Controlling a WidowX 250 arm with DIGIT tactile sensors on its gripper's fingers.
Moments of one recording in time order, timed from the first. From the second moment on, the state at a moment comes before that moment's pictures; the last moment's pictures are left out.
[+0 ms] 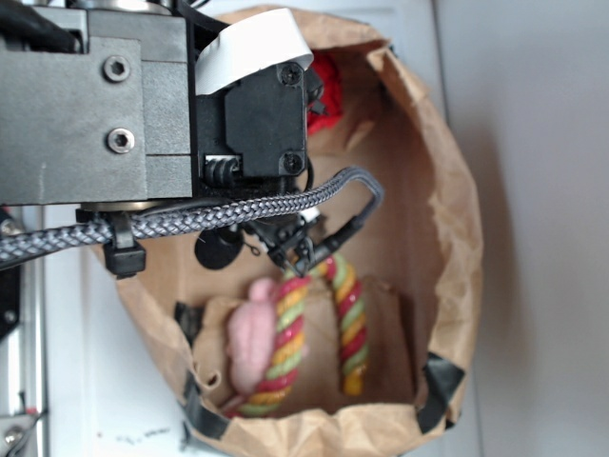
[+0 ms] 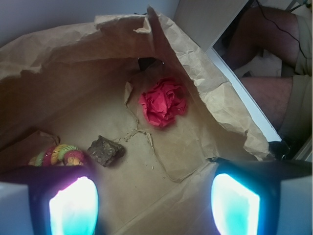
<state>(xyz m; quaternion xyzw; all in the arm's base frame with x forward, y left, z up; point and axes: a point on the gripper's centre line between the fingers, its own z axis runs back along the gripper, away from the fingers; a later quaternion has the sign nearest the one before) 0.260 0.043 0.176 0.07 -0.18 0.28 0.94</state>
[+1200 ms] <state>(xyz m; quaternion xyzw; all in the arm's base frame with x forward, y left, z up) 0.278 0.036 0.128 0.01 -0.17 0.37 0.91</state>
